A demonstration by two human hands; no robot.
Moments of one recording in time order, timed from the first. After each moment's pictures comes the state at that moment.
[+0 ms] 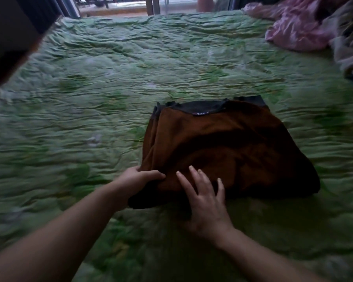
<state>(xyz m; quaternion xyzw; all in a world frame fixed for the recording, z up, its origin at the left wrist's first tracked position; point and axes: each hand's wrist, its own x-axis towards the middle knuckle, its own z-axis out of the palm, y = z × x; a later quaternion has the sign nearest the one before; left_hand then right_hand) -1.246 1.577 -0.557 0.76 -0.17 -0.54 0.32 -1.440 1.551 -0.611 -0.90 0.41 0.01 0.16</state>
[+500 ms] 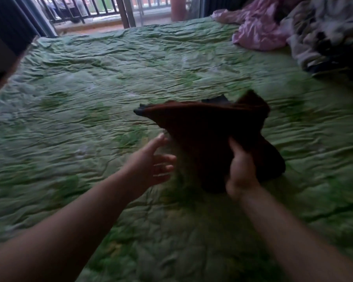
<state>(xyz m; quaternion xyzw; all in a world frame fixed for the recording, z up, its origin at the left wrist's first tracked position) -1.309 1.552 -0.490 0.62 -0.17 -0.64 0.43 -1.491 1.498 -0.535 -0.26 0.47 -0.50 0.68</state>
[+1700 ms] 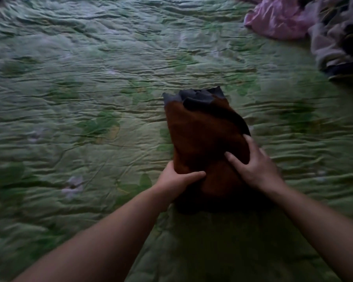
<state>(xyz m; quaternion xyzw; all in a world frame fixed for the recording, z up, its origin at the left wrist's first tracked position) -1.420 1.473 -0.618 0.70 -0.17 -0.58 0.39 -1.610 1.367 -0.615 -0.72 0.64 -0.05 0.28</state>
